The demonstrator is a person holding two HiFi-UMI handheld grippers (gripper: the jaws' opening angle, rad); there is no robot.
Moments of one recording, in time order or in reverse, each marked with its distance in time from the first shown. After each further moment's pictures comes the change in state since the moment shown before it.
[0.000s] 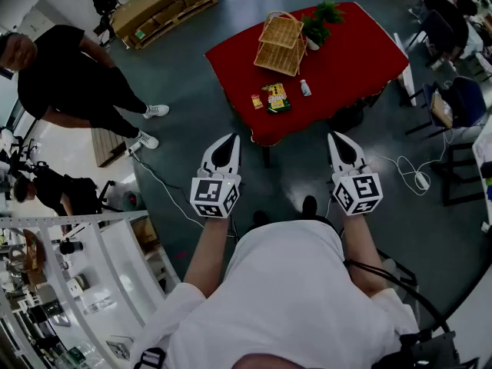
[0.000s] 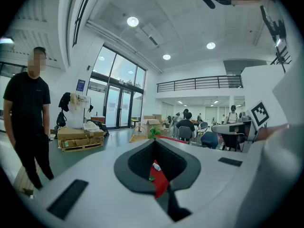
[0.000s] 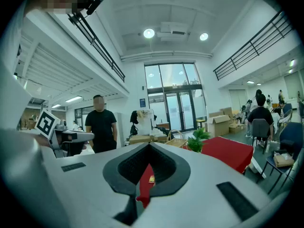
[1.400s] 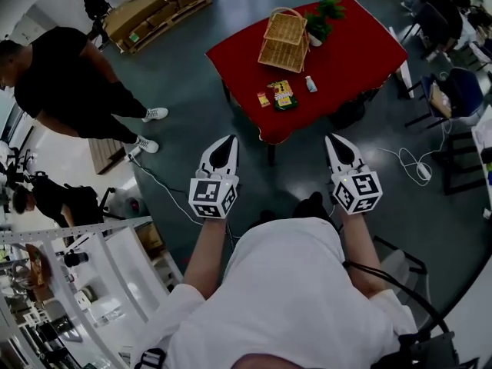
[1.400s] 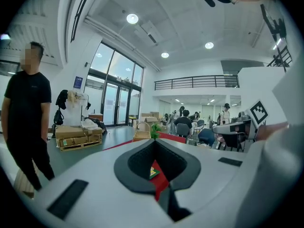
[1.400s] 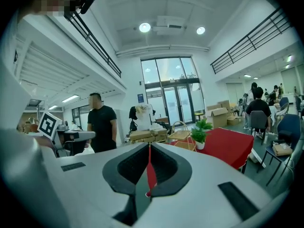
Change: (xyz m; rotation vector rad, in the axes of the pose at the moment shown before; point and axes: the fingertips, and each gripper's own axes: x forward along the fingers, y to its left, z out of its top) left arm -0.021 0.056 -0.018 0.003 0.031 -0.045; right arm 0.023 0.051 -0.027 0.051 0.064 -0.021
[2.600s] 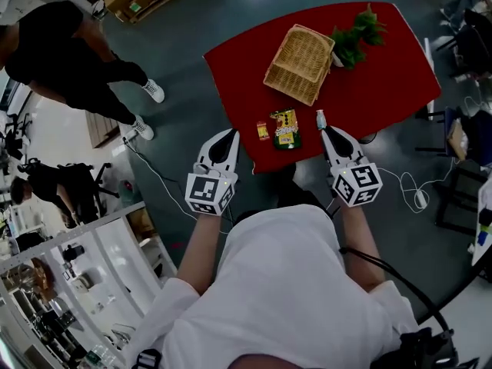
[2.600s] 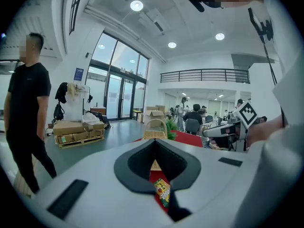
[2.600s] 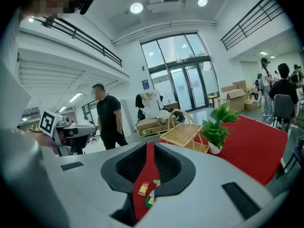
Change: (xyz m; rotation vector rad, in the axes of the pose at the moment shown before) left arm 0.246 0.097 0.004 -0.013 0.076 0.044; right arm 0.263 -0.152 0.011 0.049 0.171 0.174
